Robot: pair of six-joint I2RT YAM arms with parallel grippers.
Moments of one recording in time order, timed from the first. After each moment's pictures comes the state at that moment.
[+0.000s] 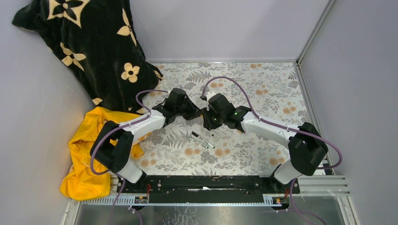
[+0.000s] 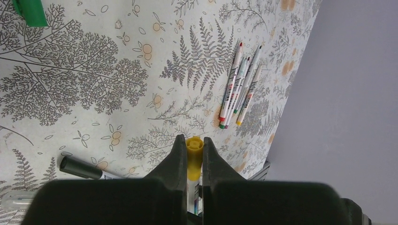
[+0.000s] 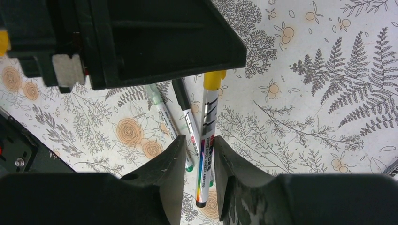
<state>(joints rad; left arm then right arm) -0.54 1.57 0.91 -0.02 0.23 -1.15 0.82 1.56 1.07 -0.34 -0.06 0.31</state>
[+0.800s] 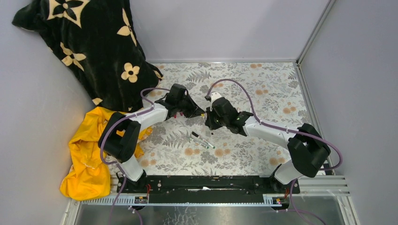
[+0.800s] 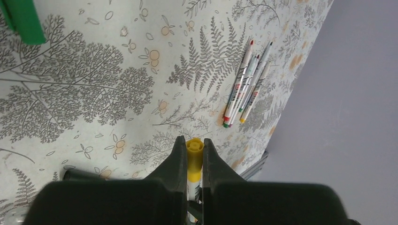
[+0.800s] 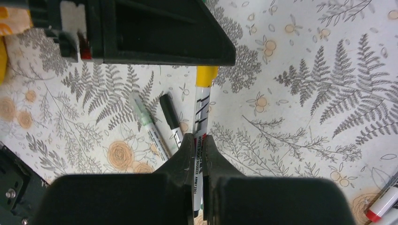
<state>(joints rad) -0.47 1.68 0.98 -0.06 0.32 -1.12 0.82 1.54 0.95 -0.16 -0.01 0.35</state>
